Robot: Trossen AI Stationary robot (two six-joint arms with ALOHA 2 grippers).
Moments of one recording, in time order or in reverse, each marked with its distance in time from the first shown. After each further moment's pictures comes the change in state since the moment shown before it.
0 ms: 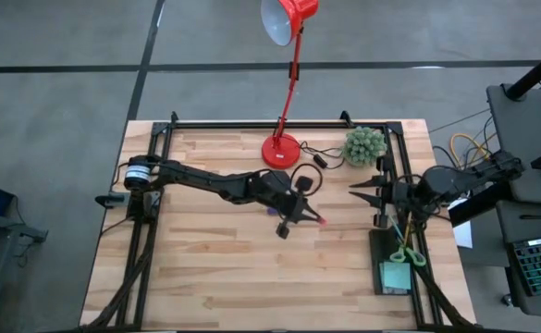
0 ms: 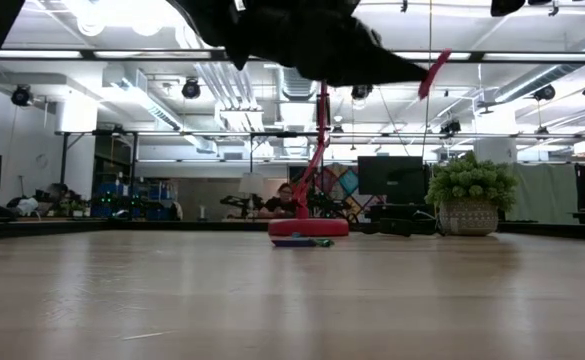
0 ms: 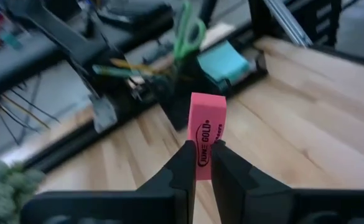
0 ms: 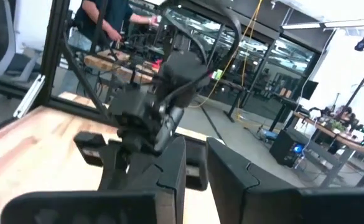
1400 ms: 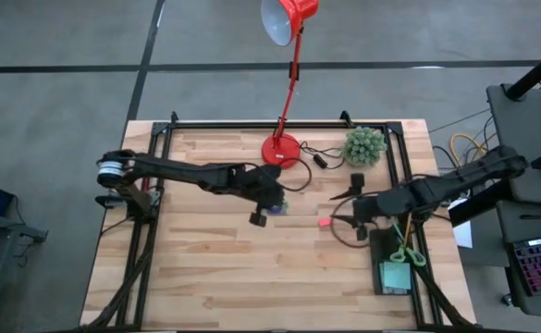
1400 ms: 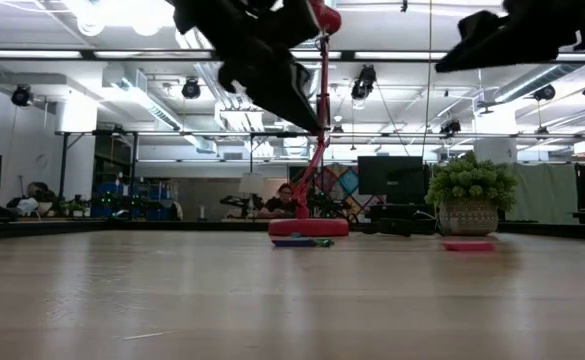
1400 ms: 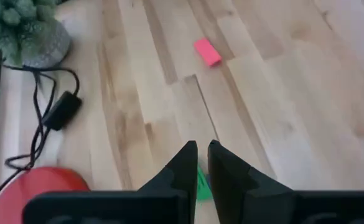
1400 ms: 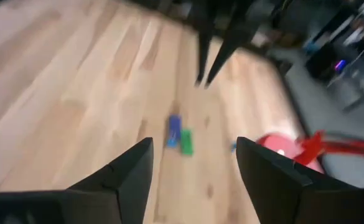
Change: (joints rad) left arm 0.024 -0.216 -0.065 -0.588 -0.286 -0.114; right arm -0.019 0.343 0.080 -0.283 -0.021 0.182
